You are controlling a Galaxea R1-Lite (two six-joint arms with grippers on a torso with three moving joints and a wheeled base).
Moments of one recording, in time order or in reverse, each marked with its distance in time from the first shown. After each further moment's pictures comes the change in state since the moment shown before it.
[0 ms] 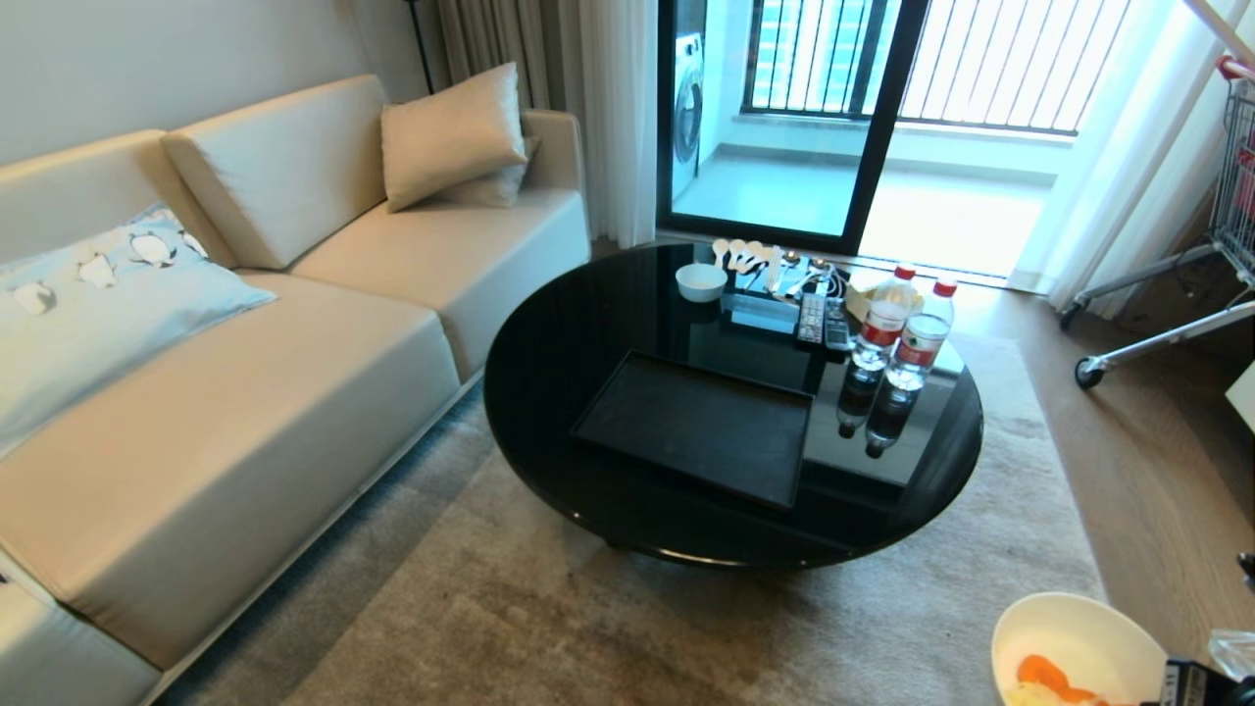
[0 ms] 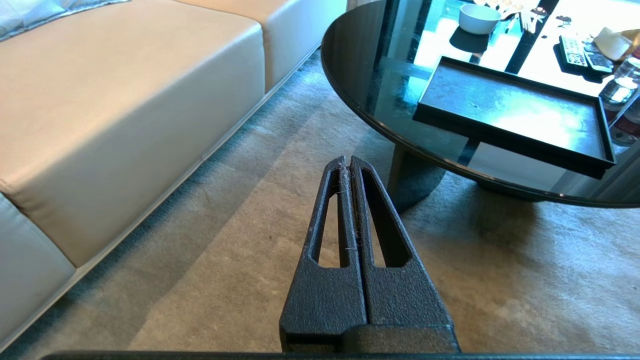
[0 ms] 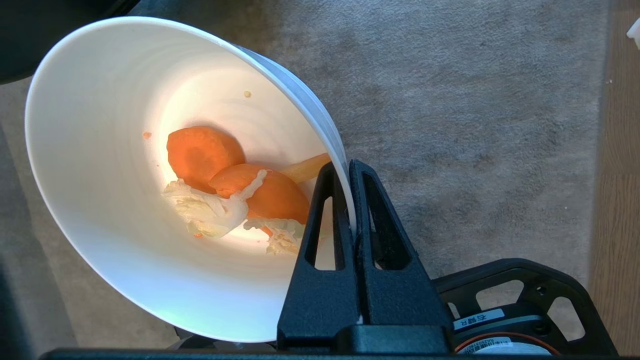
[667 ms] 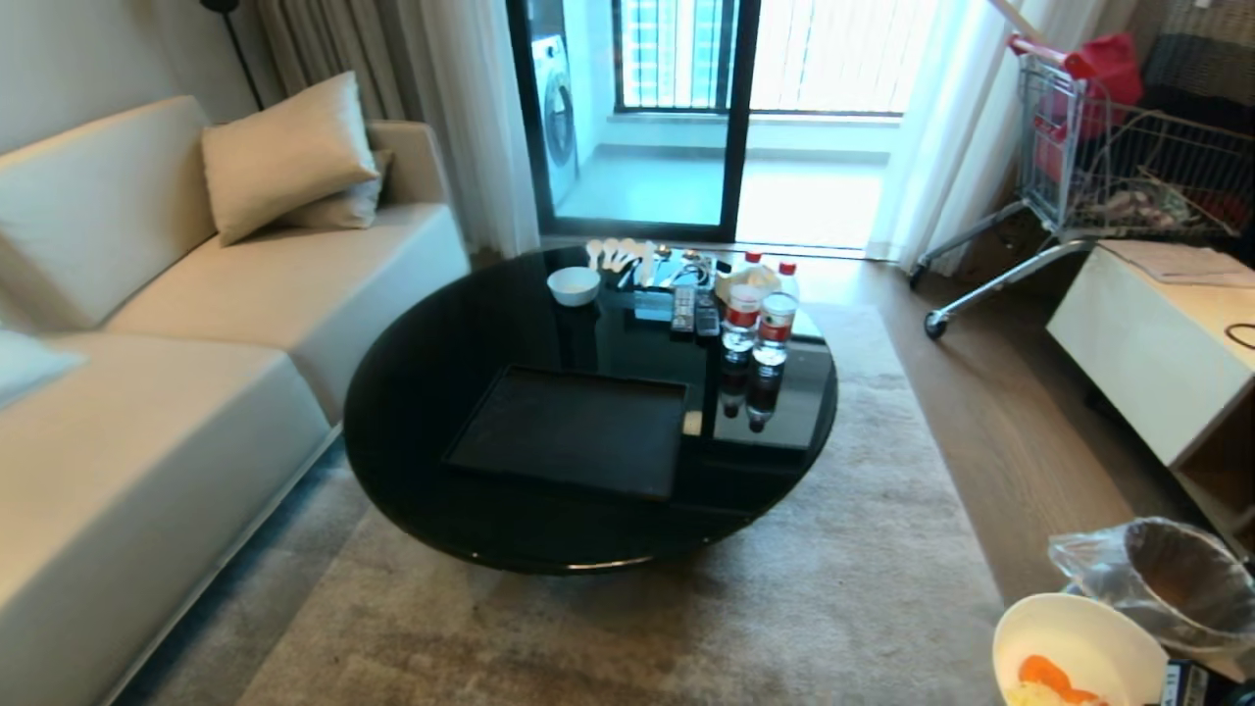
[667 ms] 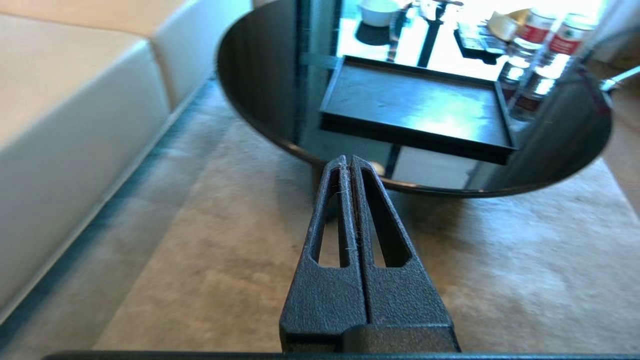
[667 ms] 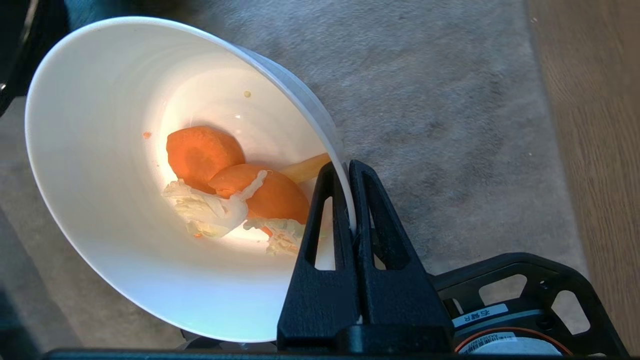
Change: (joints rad) left arm 0.000 0.000 0.000 0.000 0.000 0.000; right arm -0.003 0.002 -0.003 0.009 -0.006 0.025
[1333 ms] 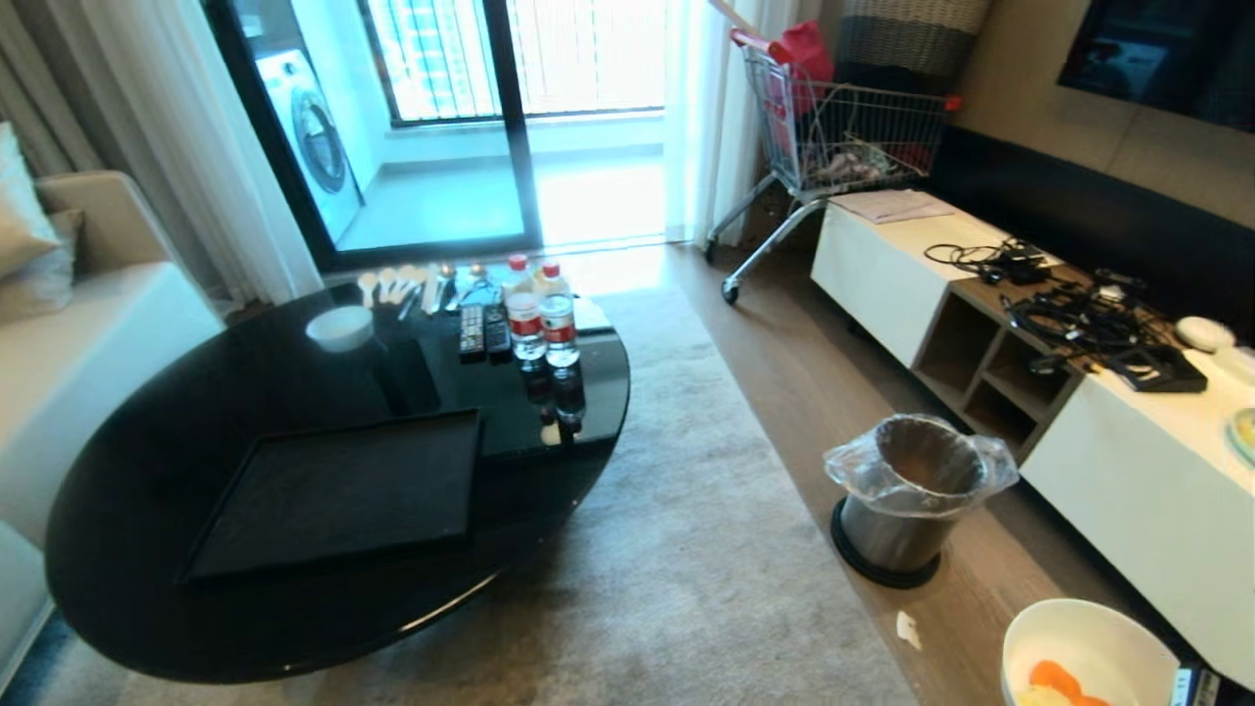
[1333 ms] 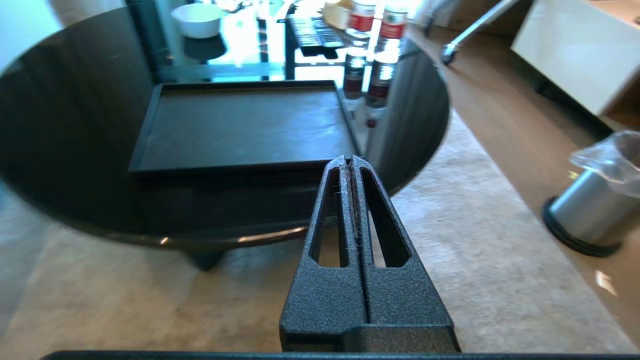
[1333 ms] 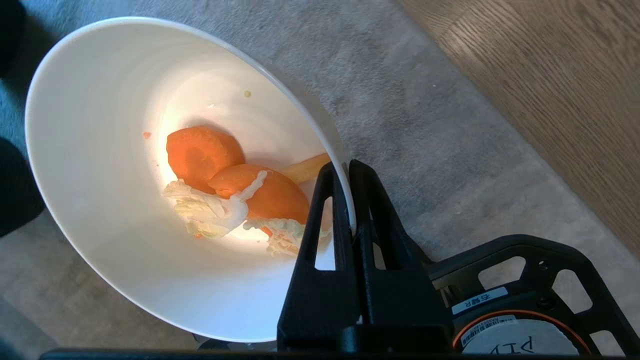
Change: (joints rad) left arm 0.000 0.000 0.000 0.000 0.000 0.000; right arm -0.001 -0.004 -0.006 0.042 -0.007 0.063
